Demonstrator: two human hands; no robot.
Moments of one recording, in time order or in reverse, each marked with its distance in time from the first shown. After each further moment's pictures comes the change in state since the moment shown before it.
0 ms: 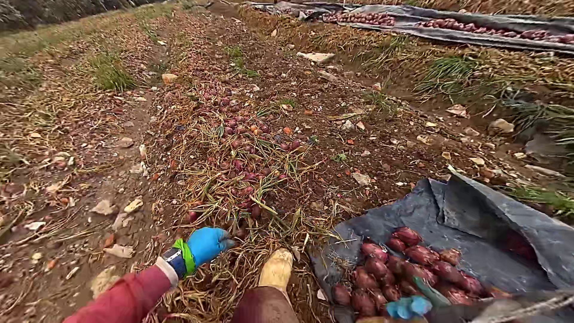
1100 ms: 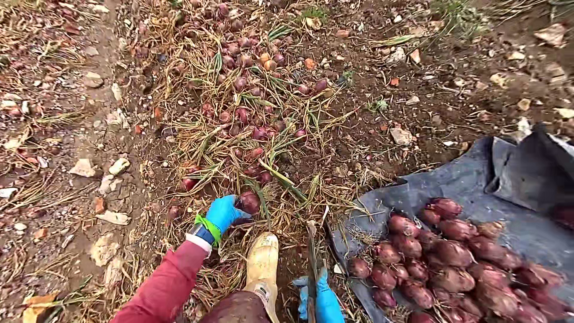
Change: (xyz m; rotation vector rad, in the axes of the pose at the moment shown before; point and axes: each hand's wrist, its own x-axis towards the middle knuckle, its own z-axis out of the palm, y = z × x) left_hand 0.123 -0.054 0.079 -0.394 0.075 -0.365; right_hand -0.120 0.178 0.020 -0.480 -0.164 1.269
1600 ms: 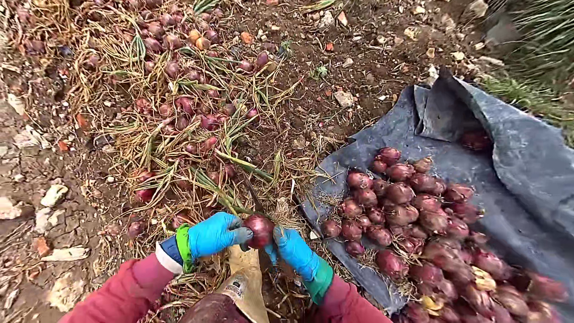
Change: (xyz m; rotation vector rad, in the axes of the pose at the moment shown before) left_hand -0.056 0.062 -0.006 -0.183 -0.731 0.574; right_hand -0.007 -0.105 0.049 -0.313 -0.294 -0.503
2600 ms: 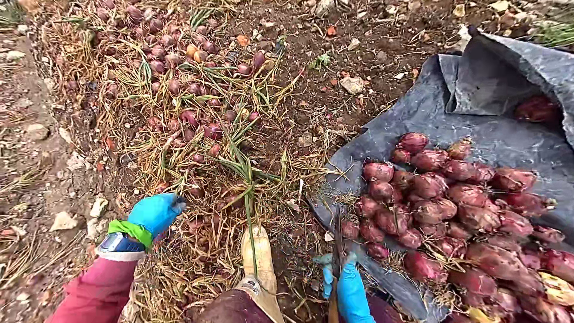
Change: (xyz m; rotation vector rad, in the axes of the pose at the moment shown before) left_hand -0.052 -0.022 -0.110 0.871 0.433 -0.700; right_hand -0.094 0.110 -0.046 0.338 0.626 0.123
